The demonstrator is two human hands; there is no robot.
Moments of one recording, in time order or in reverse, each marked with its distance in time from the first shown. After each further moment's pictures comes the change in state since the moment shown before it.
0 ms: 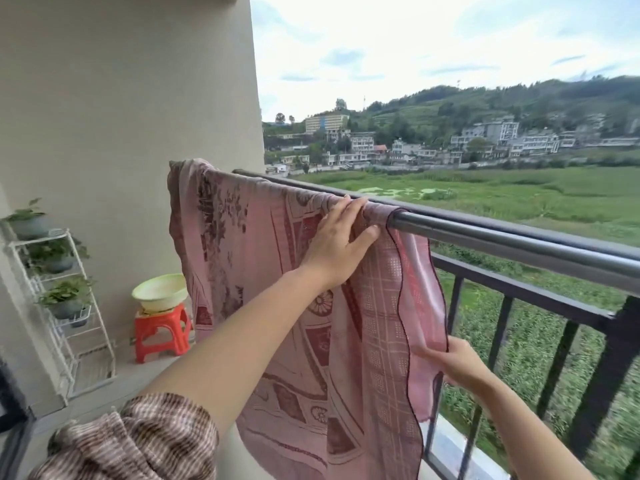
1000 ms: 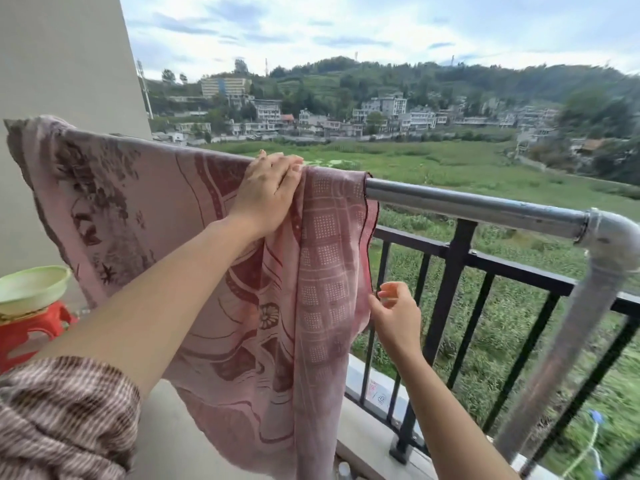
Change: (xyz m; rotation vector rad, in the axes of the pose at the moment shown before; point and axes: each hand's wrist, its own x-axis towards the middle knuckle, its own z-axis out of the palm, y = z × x) left_hand 0.003 0.058 0.030 -0.015 0.045 0.145; right_hand -0.087 0.029 -0.026 -0.001 0.704 -0.079
